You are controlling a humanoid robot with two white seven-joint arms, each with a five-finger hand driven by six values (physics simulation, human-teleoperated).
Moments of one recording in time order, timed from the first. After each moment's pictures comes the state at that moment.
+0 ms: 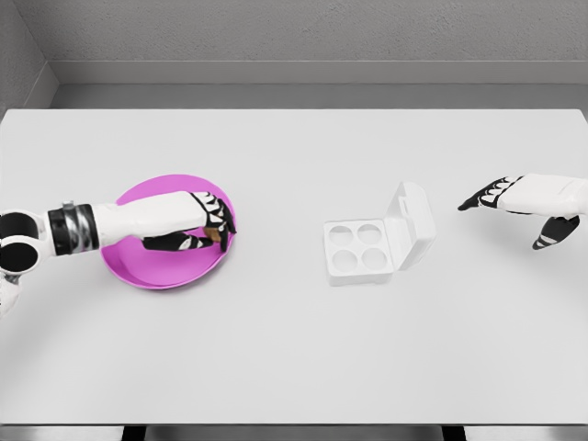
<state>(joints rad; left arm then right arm) -0.47 0.65 -0.53 -1.44 -0.26 -0.61 -0.61 -0.66 -1.05 0.75 -1.39 0.27 -0.54 0.61</state>
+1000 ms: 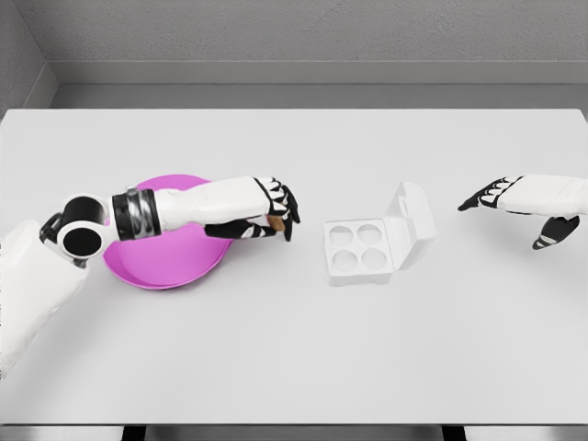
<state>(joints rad) -0.55 0.46 -0.57 -1.44 -0.27 -0.61 -0.61 -0.66 -1.05 0.75 -1.39 0.27 -0.54 0.61</state>
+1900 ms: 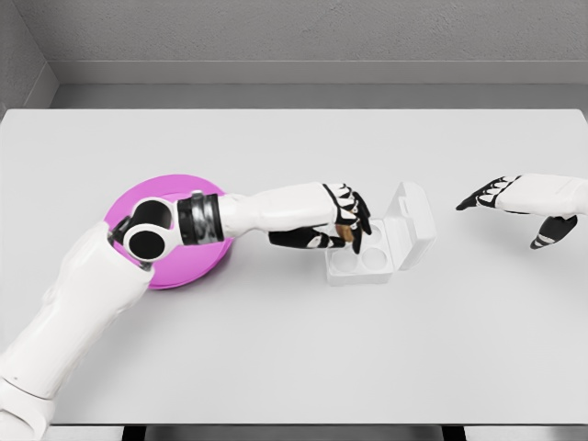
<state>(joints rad) -0.57 0.28 -0.61 -1.43 -0.23 -0.61 -0.61 -0.66 -1.04 0.75 -1.40 0.27 -0.54 0.61</state>
